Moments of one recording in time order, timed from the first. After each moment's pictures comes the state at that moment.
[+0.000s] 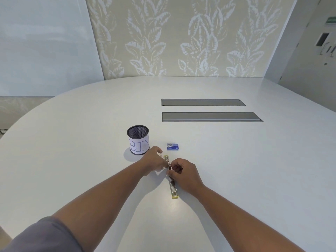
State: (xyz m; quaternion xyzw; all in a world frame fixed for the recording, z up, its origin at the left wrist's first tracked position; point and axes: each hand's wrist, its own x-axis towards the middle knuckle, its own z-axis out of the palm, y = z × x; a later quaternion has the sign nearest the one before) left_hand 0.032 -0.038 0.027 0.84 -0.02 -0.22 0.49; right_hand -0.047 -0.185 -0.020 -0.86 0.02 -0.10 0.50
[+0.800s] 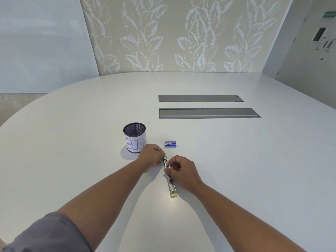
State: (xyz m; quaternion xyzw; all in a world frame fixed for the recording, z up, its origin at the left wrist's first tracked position) left_hand 0.053 -0.044 0.007 0.80 0.03 -0.17 0.57; right_hand -0.044 -0.187 -0.020 -0.85 0.03 -0.09 0.51
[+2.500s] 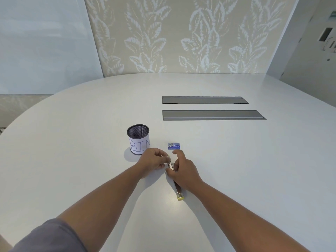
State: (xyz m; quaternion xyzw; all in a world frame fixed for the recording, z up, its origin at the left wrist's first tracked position) left_hand 0.054 -0.027 -0.003 0.76 -0.04 -0.21 0.62; right_hand -0.028 -0.178 -0.016 -0.92 0.03 -0.08 0.39
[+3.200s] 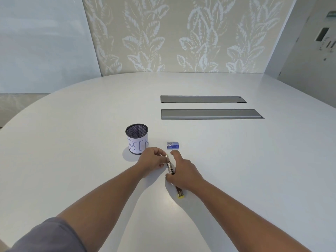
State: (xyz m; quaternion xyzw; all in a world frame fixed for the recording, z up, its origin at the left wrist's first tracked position) left_hand 0.054 -0.030 -0.006 0.78 -0.05 -0.18 0.60; right_hand -0.039 -0.172 0.008 -0.96 0.05 0.03 0.29
